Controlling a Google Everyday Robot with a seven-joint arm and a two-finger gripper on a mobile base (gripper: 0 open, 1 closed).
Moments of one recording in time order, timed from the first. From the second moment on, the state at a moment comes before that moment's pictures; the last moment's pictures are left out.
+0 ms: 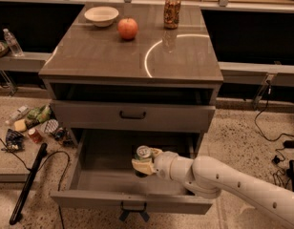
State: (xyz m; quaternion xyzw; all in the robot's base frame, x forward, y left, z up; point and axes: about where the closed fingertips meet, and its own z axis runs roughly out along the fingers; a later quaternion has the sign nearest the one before) arm 0.537 0.012 0.549 -0.31 0.77 0.33 0.46
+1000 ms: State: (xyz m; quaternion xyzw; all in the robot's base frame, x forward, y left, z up) arm 0.573 0.067 0.451 -0.41 0.72 0.33 0.45
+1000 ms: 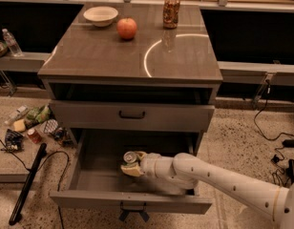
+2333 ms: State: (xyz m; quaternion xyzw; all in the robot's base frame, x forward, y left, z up) arm 0.566 0.068 0.428 -0.41 0.74 0.32 0.43
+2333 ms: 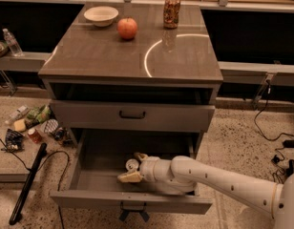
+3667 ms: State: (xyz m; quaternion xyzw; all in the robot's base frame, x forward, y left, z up) arm 0.551 -0.062 0.555 -0.27 0.82 0.22 0.45
